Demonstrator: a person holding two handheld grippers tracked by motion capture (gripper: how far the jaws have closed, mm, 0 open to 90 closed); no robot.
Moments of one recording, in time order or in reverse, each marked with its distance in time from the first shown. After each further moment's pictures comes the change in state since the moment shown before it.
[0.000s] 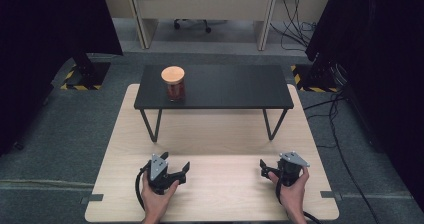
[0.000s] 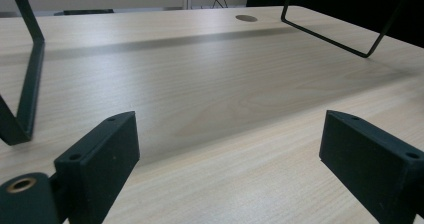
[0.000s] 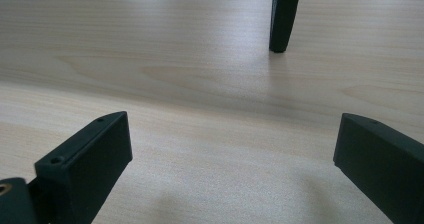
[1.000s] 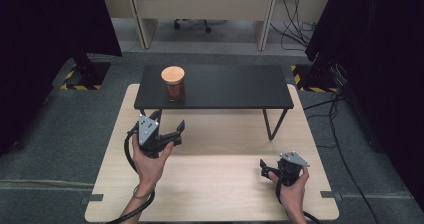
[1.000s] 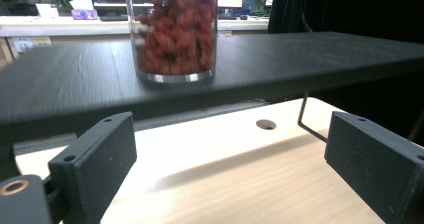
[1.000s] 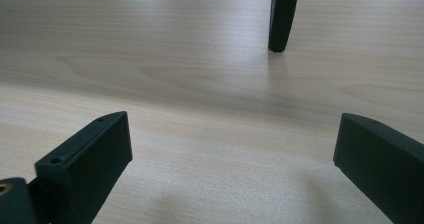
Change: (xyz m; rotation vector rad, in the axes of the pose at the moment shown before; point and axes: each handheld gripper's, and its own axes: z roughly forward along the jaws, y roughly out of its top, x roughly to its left) left arm 0.007 0.101 -0.007 -0.222 0.065 0.047; right arm 0.000 0.000 0.000 0.003 -0.001 0.006
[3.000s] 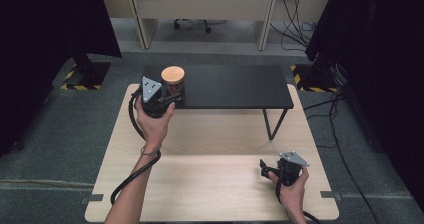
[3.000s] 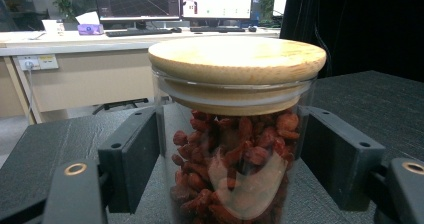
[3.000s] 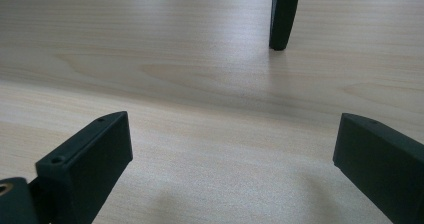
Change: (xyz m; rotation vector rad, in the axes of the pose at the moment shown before) left arm 0.032 0.062 0.080 -0.015 0.016 0.014; right arm 0.000 0.002 0.001 0.009 0.000 -0.006
